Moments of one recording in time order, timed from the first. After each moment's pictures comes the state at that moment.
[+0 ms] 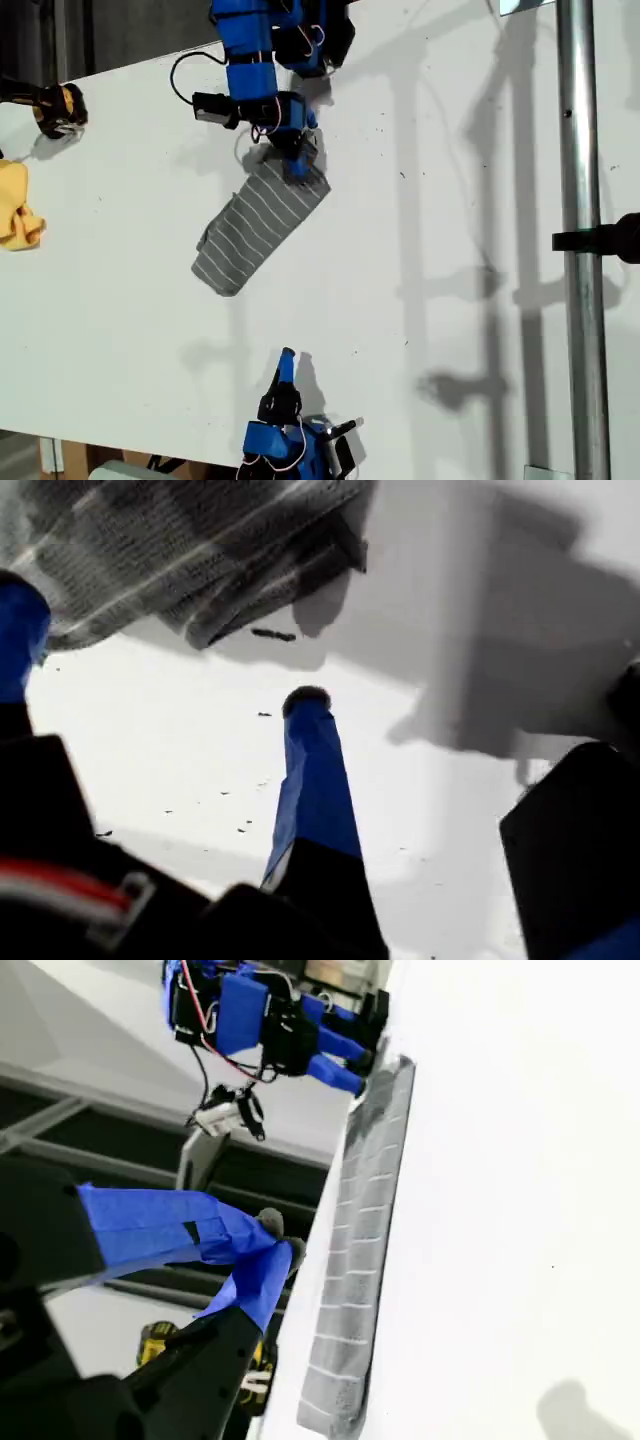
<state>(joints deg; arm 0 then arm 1) -10.7 198.7 171.9 54.8 -46.1 6.9 113.5 137.0 76.6 98.5</state>
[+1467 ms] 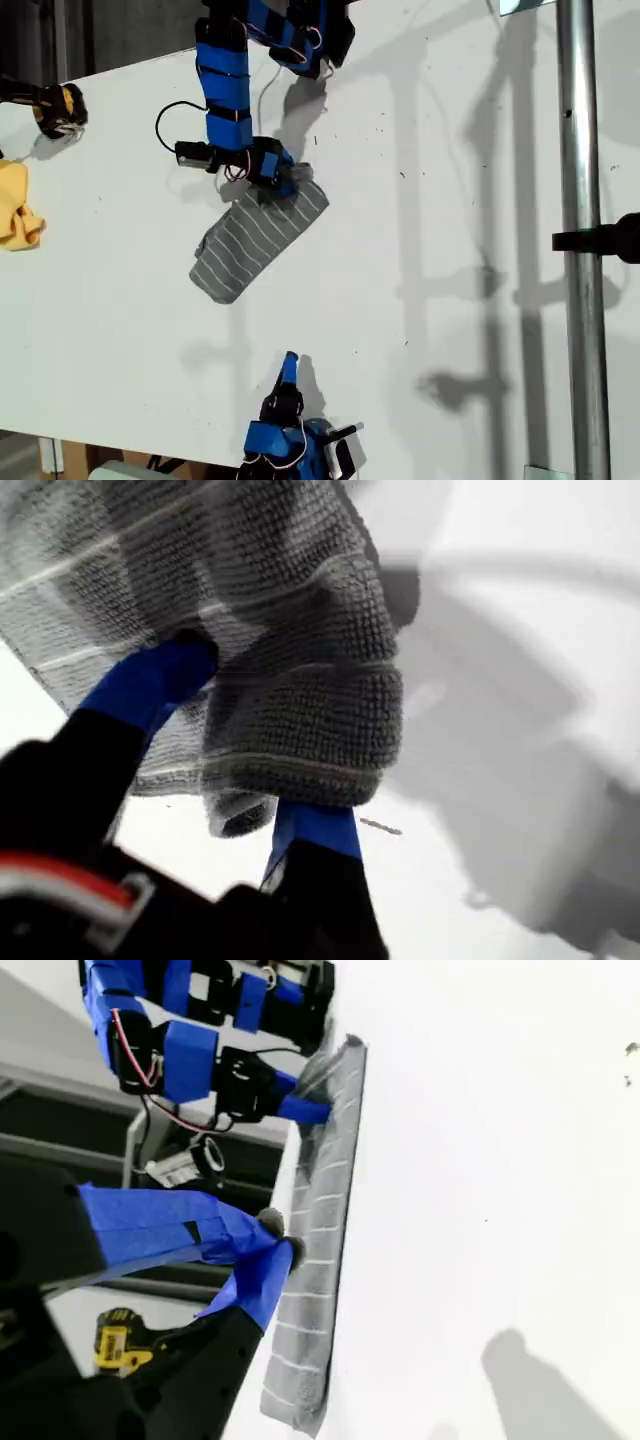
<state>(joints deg) -11.7 198.7 172.3 60.9 -46.1 19.8 83.1 113.9 66.7 80.5</state>
